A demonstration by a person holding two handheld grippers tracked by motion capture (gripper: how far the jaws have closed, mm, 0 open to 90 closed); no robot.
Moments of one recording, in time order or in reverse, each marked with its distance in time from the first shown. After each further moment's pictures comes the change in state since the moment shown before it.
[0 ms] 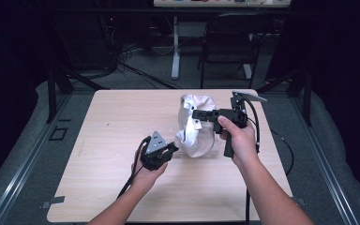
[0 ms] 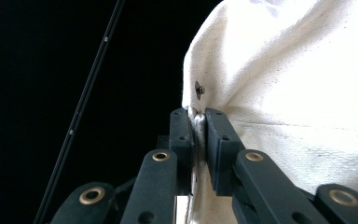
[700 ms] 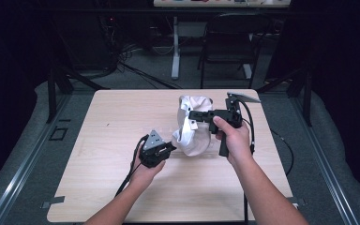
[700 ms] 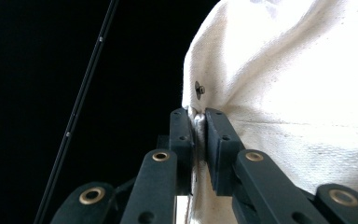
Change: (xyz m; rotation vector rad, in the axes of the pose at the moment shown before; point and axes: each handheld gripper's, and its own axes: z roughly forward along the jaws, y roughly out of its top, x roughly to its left) left arm 0.015 -0.013 0.009 0.006 -0.018 -0.036; right arm -0.010 0.001 0.014 0.007 -0.010 0.023
